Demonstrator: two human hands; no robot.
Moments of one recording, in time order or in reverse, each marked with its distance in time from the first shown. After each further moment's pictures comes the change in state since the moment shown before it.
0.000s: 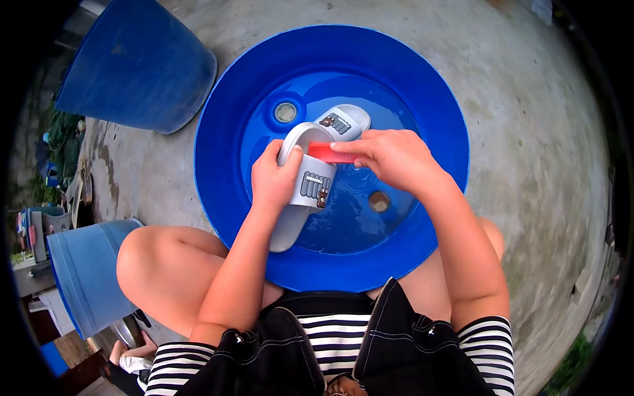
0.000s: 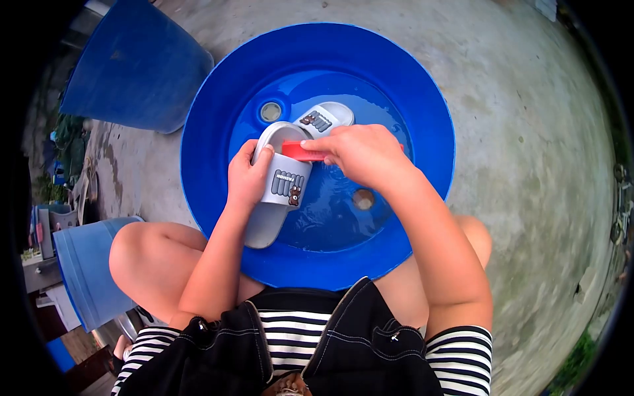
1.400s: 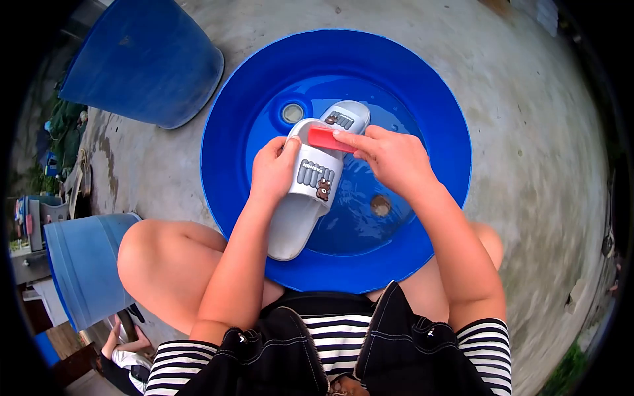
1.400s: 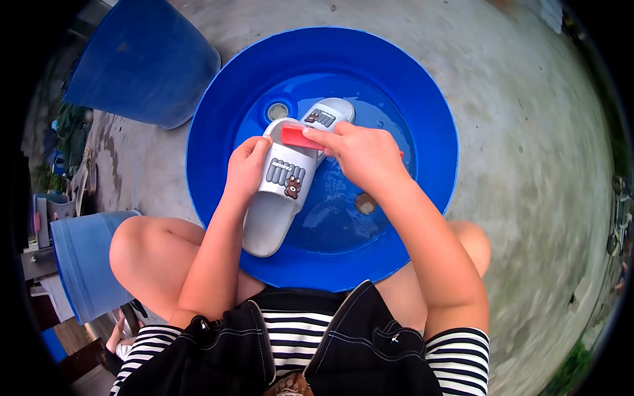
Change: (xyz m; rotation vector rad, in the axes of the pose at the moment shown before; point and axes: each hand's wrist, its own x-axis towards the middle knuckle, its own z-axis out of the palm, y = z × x) left_hand -0.002 0.003 0.003 -0.165 -0.103 -0.180; right_hand -0.016 -0.008 0.015 -0.066 0.106 0.113
